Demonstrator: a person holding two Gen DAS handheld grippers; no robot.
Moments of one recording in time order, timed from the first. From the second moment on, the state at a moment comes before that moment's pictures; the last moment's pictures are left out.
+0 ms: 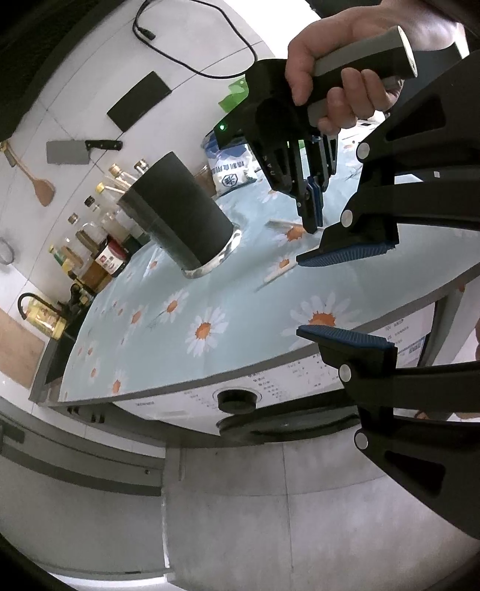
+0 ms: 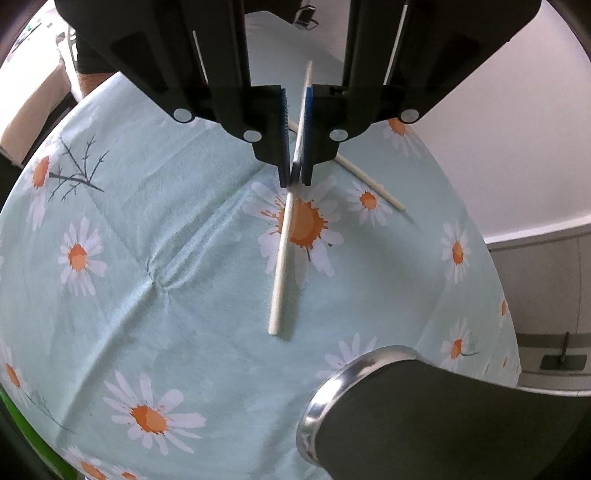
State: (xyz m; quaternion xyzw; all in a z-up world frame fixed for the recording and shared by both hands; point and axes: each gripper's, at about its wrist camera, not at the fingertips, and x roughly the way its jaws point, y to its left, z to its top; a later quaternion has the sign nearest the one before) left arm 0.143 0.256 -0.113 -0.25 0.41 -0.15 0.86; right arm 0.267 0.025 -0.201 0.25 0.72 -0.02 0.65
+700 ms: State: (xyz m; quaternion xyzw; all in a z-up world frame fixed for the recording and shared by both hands) left arm 0.160 0.200 -0.111 -0.25 0.44 -0.11 0.86; right arm 0.273 -0.039 -0.163 0.22 0.70 0.09 0.67
